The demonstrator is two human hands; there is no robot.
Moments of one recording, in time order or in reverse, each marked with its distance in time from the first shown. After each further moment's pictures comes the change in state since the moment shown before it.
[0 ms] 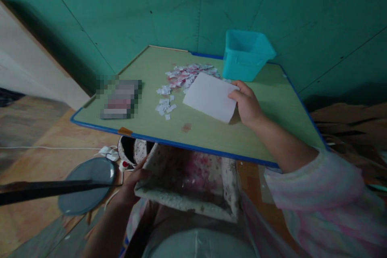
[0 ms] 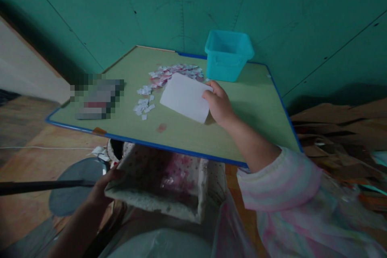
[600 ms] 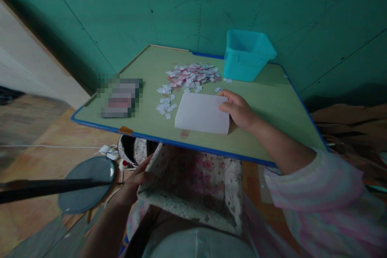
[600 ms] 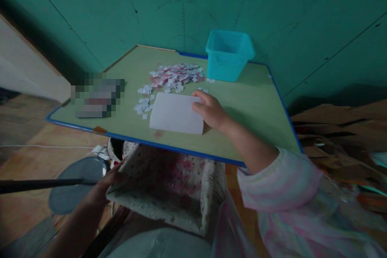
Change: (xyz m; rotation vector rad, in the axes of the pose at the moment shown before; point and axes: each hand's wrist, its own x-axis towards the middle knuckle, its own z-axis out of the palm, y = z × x) left_hand -0.010 0.012 0.012 -0.012 -0.114 -0.084; right_hand -0.017 -0.013 0.009 -0.020 -0.350 0.029
